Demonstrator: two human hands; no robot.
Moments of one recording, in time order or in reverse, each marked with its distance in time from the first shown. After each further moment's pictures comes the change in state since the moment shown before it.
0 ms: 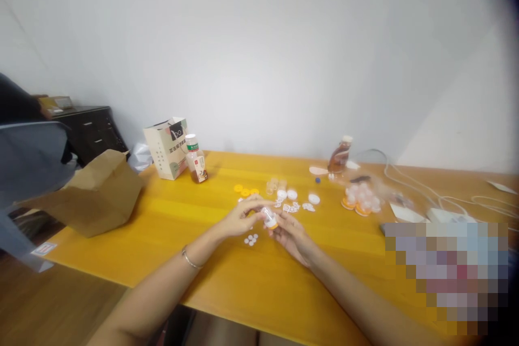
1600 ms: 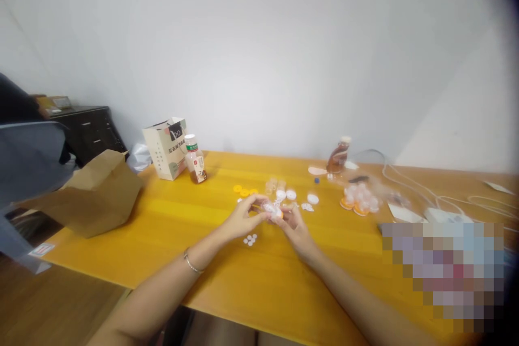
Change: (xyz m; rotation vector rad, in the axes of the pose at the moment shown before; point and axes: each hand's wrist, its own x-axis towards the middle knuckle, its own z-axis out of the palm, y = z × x) left_hand 0.003 -0.003 0.016 -0.038 0.213 -0.132; right_hand -0.001 -0.001 0.003 -0.215 0.128 -0.256
